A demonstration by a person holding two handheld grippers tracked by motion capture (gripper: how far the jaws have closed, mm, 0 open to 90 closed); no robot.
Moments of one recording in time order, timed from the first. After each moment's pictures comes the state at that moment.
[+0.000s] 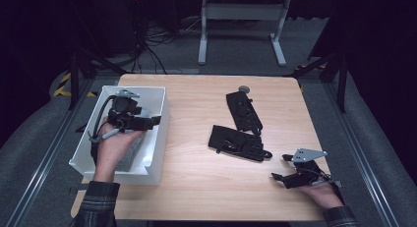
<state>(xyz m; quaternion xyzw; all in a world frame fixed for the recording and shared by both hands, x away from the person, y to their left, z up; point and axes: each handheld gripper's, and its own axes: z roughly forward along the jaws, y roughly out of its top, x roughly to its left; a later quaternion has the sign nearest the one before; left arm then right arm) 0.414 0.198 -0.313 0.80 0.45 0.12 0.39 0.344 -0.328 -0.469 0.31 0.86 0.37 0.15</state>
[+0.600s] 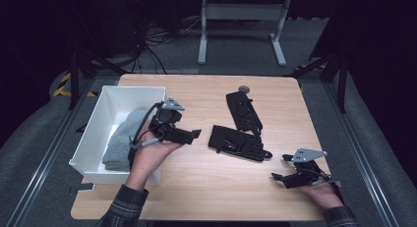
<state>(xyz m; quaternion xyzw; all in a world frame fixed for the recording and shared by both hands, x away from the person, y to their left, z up) 0.392 0.101 -0.322 0.84 0.35 0.10 0.40 0.344 -0.328 -0.469 0.31 0.86 0.37 0.15</state>
